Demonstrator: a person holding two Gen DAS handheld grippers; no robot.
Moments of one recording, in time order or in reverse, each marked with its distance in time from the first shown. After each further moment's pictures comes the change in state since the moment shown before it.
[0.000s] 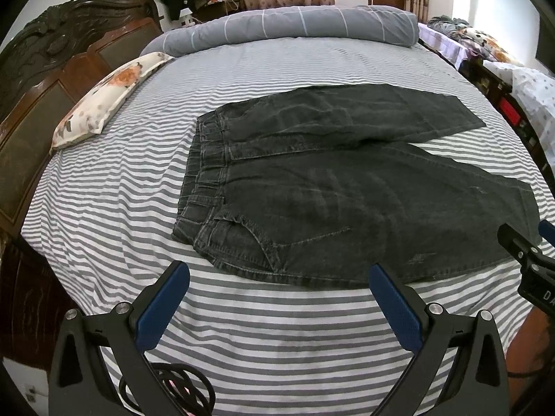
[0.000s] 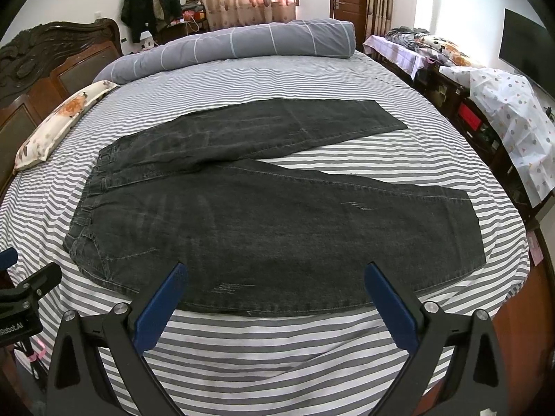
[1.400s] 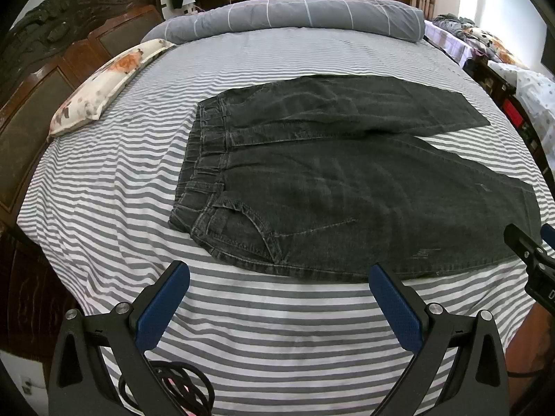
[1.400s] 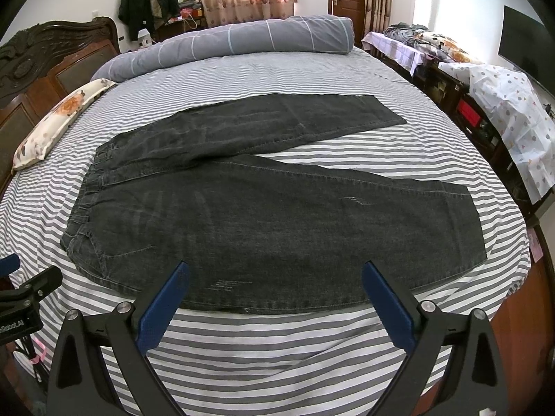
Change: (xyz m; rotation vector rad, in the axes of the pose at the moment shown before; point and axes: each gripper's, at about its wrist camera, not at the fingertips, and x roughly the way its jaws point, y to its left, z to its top) left arm 0.009 0.005 -0.004 -0.025 0.041 -0.009; right arm 0.002 -0.002 -0.002 0.004 0.006 -0.001
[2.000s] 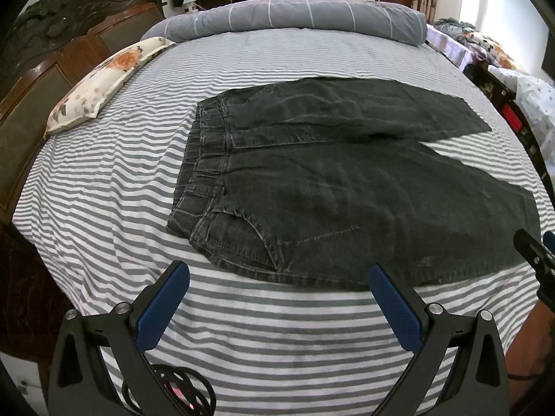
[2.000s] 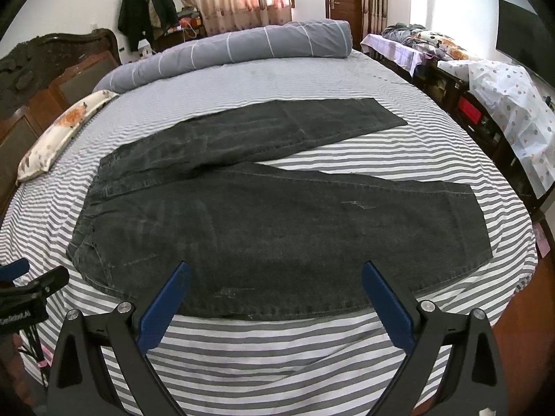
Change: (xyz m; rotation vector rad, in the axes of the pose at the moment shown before) left arm 0.008 0.008 0.006 -0.017 -0.013 -0.020; right arm 0.000 -0.005 -0.005 0.034 -0.035 0.024
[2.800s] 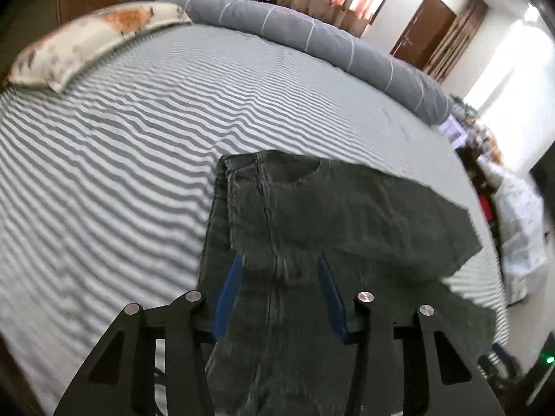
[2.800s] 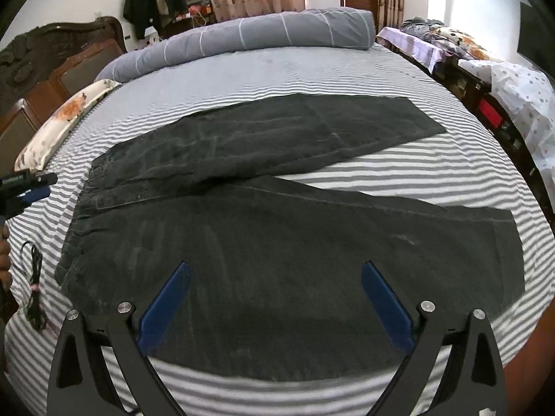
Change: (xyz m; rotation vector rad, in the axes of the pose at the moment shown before) left arm 0.131 0.166 0.145 -0.302 -0.048 -0.318; right arm 0.081 0.032 0.055 -0.033 0.063 0.036
